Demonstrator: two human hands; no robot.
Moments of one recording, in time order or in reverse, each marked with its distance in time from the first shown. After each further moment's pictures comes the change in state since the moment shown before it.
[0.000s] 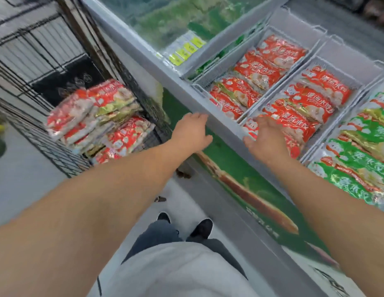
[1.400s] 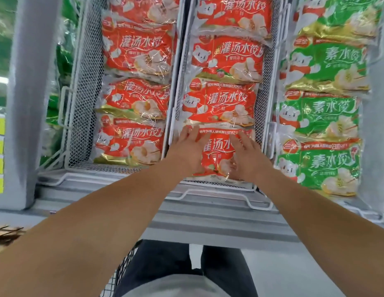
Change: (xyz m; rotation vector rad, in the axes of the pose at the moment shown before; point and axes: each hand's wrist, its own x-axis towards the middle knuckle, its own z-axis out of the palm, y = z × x) left_hand 0.269 0.153 0.132 0.327 -0.742 0.550; right_hand 0.126 0.224 0.088 0.083 -0.464 0.523
